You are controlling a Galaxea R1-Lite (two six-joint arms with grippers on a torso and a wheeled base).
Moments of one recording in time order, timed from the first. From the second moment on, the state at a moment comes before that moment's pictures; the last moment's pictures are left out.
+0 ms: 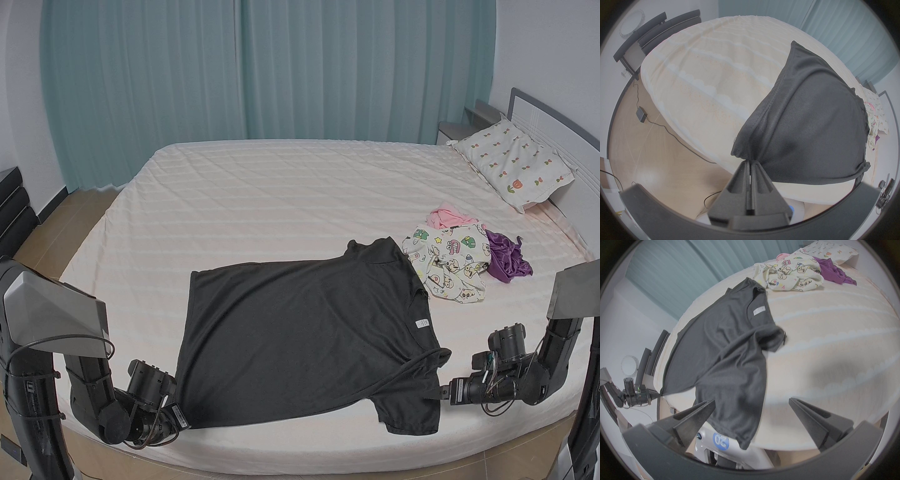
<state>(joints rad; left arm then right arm) -0.29 2.22 -0.24 -0.86 0.17 -0.82 0.13 2.22 -0.34 -0.94 0.26 0.26</state>
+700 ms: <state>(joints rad) -0.29 2.22 -0.24 -0.86 0.17 -0.82 0.30 2.40 -0.07 -1.38 0.16 0.30</state>
